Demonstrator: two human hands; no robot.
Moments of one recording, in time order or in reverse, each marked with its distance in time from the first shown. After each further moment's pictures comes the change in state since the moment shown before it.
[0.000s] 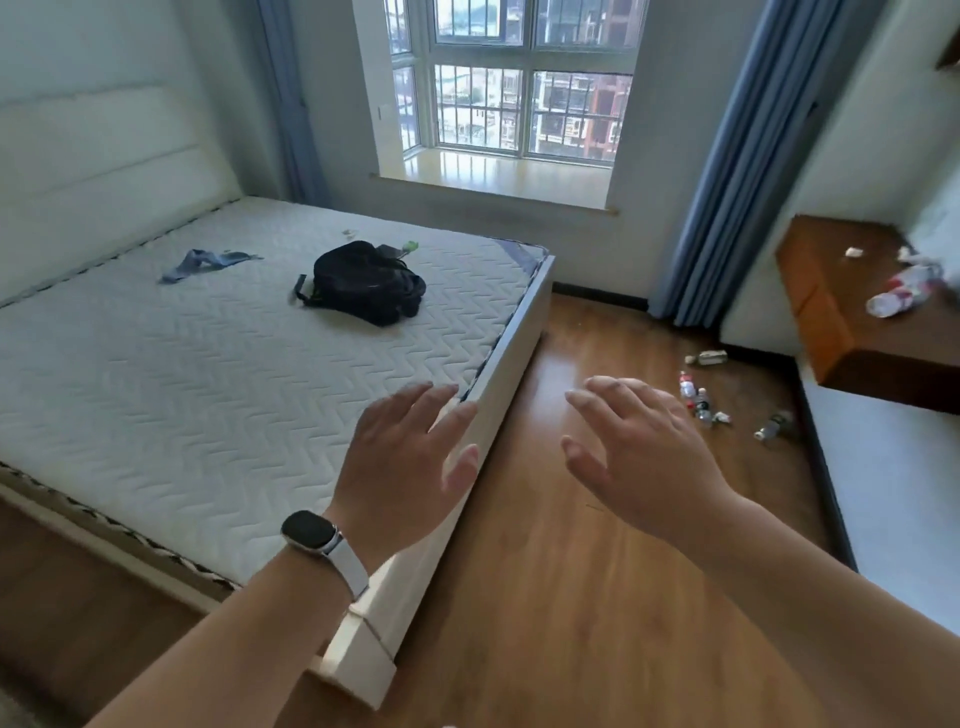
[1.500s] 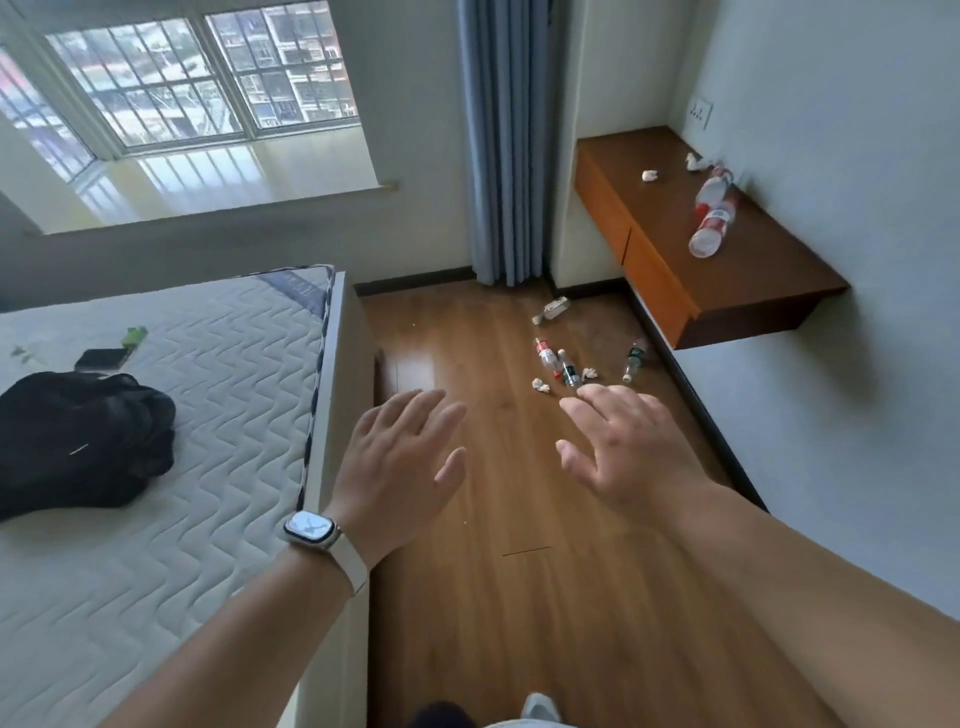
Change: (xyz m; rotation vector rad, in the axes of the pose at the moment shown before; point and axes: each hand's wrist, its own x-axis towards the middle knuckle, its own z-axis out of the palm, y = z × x) left_hand 0.432 0.079 0.326 -0.244 -0.270 0.393; right_hand 0.185 0.386 0.136 -0.057 -0.145 0.511
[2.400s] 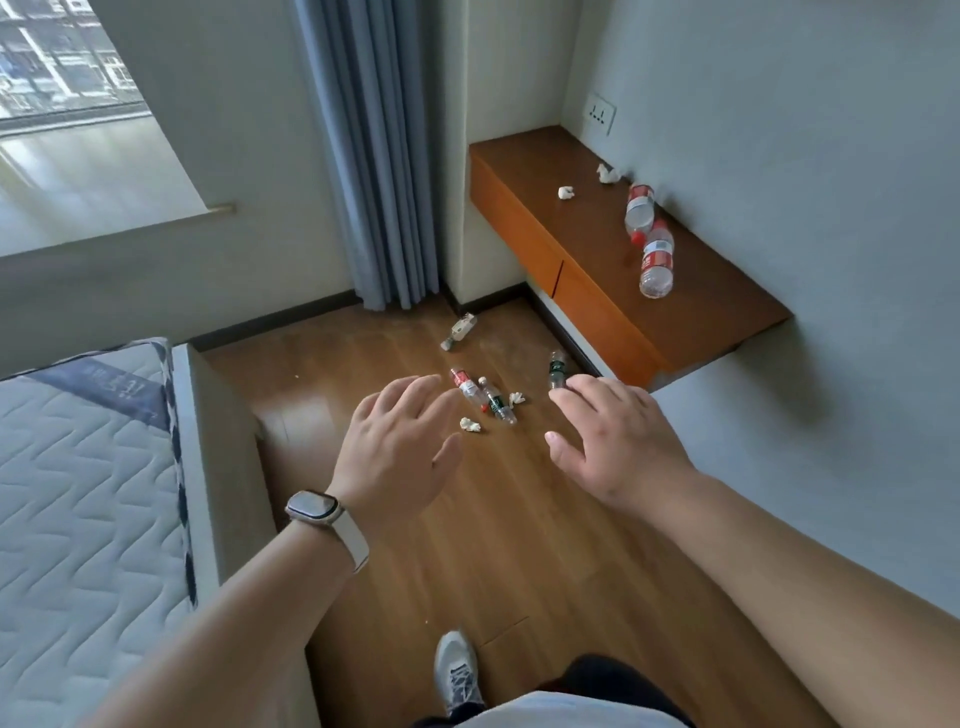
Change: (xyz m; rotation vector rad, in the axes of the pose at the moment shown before) left_hand 0.322 -0.159 0.143 -0.215 -0.070 0.269; right_hand 0.279 0.071 0.052 -0.141 -0.073 0.284
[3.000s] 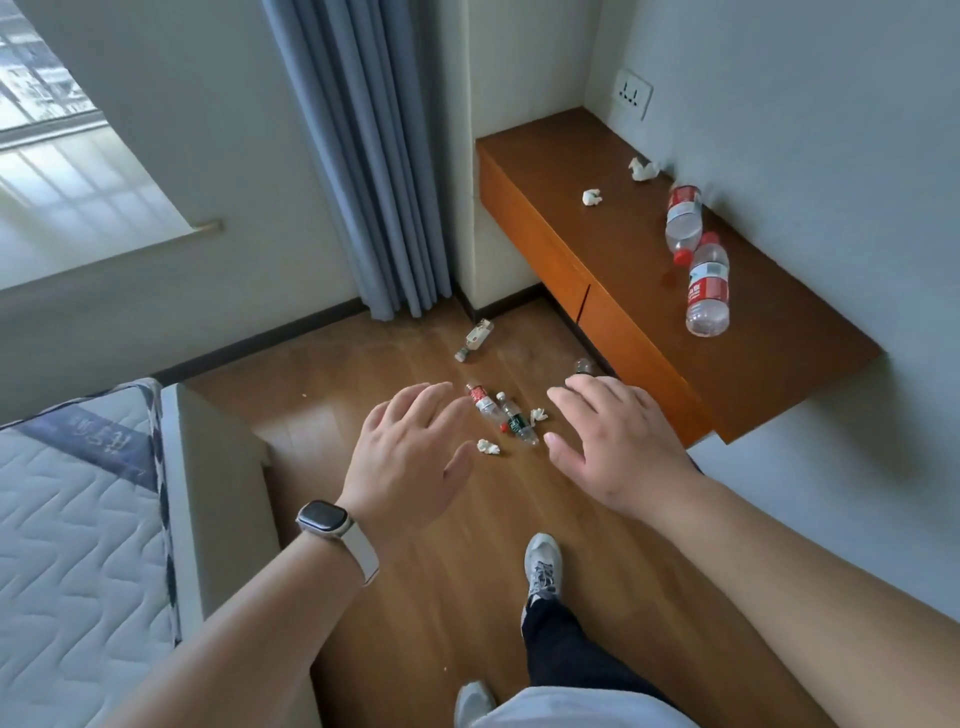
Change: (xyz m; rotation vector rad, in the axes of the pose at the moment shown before) left_hand 0.154 -0.048 0.055 0.012 -0.111 -0.025; right_hand 0.161 0.072 0.048 0.104 -0.046 0.003
